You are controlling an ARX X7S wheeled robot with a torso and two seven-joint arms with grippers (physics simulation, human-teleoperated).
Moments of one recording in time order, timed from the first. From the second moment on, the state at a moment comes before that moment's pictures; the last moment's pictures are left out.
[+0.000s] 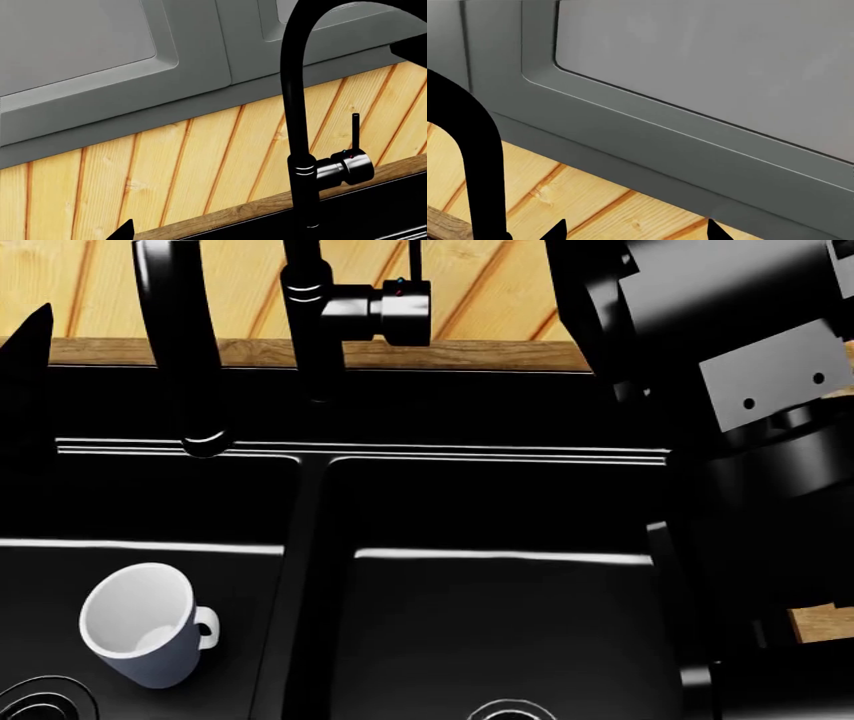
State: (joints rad) left arm -1.09 -0.61 0.07 0.57 -1.19 -1.37 -0.62; right arm 1.66 0.19 -0.57 0.53 0.52 0.93 0.03
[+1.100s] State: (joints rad) left arm -1.04 -0.65 0.07 0.57 -1.22 -1.32 -0.63; right arm 1.62 0.11 -0.61 0.77 0.51 0.75 -0.05
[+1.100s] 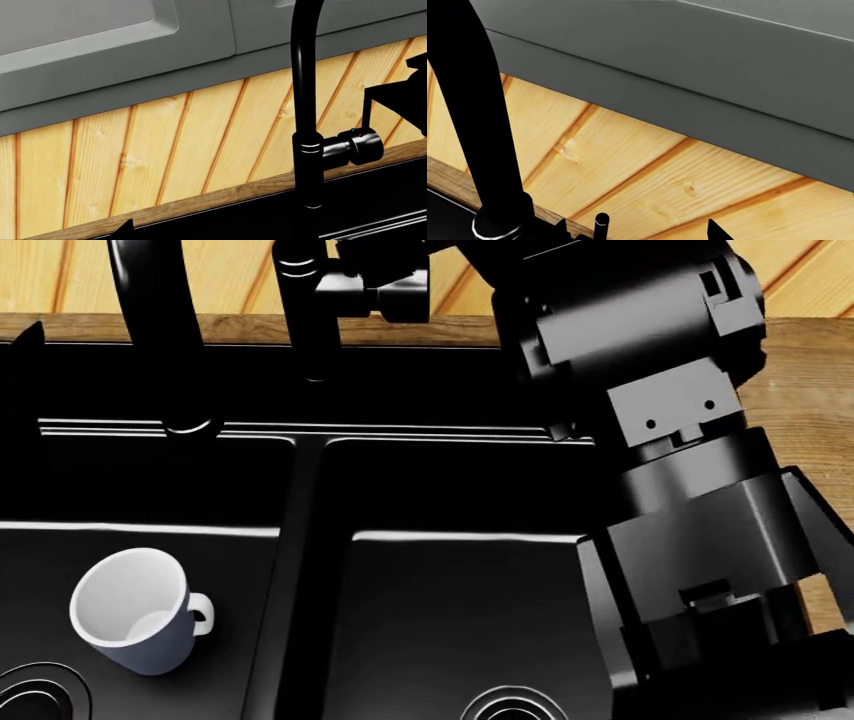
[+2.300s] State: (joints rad) left arm -1.00 -0.70 0.07 0.58 -1.26 -1.27 -0.64; right arm 1.67 0.01 -1.23 1.27 1.14 0.31 -0.03
